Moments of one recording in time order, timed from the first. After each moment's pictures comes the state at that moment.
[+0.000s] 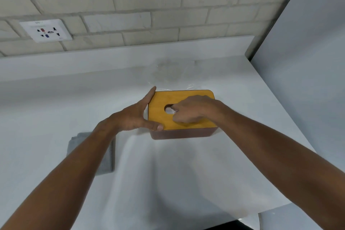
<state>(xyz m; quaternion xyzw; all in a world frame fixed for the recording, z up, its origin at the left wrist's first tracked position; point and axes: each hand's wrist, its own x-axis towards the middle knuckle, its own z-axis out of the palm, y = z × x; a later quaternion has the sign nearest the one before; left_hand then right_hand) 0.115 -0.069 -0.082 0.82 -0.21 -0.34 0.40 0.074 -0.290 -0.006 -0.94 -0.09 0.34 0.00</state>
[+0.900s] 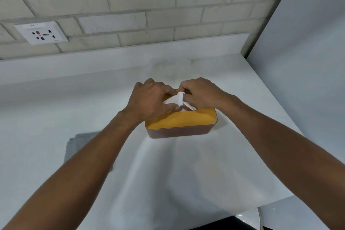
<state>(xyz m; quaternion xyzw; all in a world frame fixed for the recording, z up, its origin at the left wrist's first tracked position) 0.101 -0.138 -0.025 0.94 -0.31 -0.02 0.13 0.083 -0.340 -0.013 -0.97 -0.11 0.08 0.18</state>
